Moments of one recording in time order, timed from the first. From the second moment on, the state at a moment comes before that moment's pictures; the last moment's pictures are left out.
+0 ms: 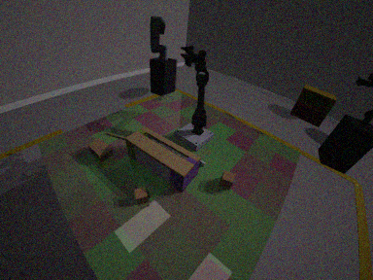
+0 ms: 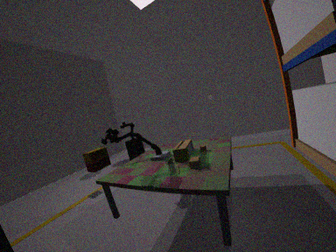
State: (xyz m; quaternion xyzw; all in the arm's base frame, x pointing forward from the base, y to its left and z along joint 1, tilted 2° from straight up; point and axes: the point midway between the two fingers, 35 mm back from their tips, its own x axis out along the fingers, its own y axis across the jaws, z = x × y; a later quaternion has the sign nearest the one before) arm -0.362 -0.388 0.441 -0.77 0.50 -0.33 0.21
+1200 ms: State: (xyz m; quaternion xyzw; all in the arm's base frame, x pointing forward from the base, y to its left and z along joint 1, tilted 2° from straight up) arm 0.105 -0.574 0.365 -0.59 0.29 -0.34 0.68
